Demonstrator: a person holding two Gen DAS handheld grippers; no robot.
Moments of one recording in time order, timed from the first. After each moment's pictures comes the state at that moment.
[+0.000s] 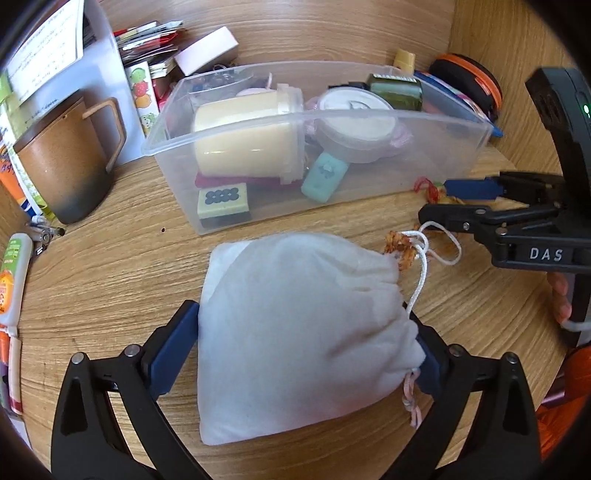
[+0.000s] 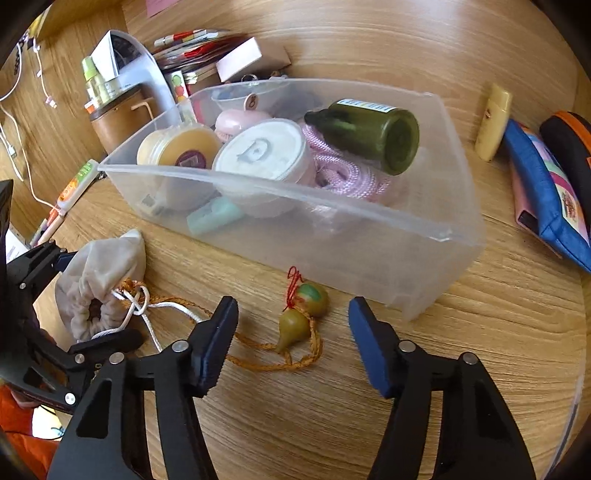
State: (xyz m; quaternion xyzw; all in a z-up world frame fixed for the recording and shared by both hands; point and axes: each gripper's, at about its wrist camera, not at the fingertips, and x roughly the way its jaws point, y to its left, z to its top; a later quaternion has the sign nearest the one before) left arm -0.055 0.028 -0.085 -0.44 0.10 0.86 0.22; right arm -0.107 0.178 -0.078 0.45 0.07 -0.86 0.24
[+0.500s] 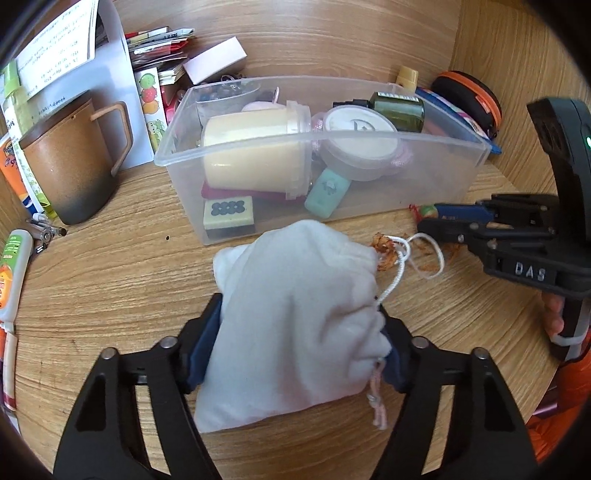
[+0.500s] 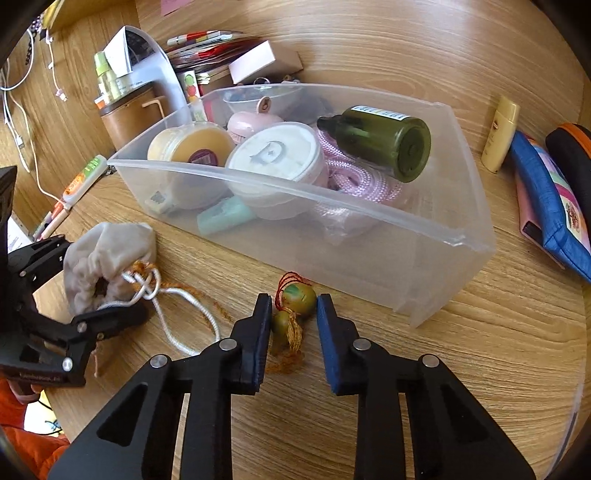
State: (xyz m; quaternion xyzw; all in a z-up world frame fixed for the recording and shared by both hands) left arm -0.059 0.023 -0.077 -0.43 0.07 0.87 0.23; right arm -0.099 0.178 -0.077 0.43 0.09 -0.86 0.26
